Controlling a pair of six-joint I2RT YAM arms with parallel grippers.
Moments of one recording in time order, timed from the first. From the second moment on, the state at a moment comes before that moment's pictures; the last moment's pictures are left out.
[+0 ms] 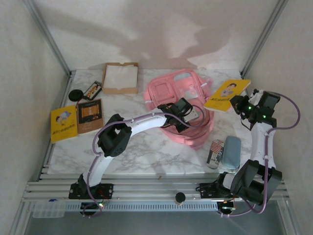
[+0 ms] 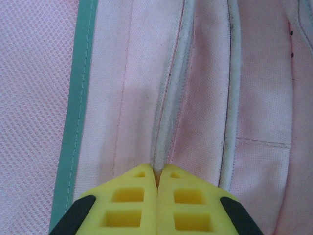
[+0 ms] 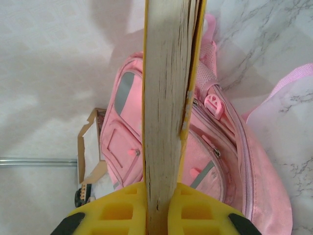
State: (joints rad) left arm -0.88 2.23 1.81 -0.56 0.07 0.18; right arm -0.40 1.22 0.99 -0.41 -0.71 0.63
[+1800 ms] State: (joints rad) left arm -0.77 2.09 2.04 -0.64 -0.18 0.07; right arm -0.04 1.37 0.57 0.26 -1.00 0.87
